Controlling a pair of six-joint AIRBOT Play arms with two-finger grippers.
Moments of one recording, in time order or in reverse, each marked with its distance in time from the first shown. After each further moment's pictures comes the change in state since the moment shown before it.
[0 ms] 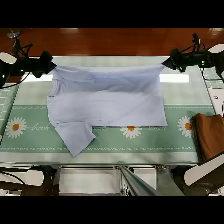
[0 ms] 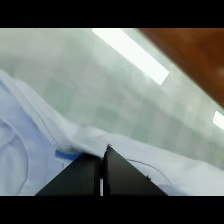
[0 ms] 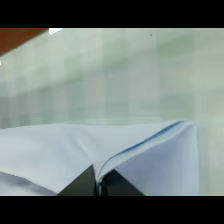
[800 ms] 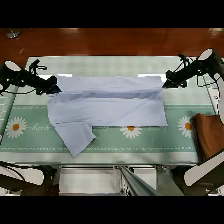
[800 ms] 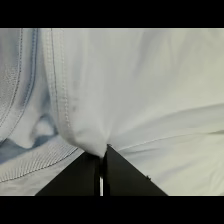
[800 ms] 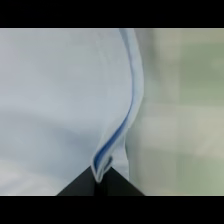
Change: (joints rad) left arm 0.056 -0.103 -0.018 0.121 -0.404 0.209; right arm 0.050 -0.026 -0.046 -0.356 0.262 0.061
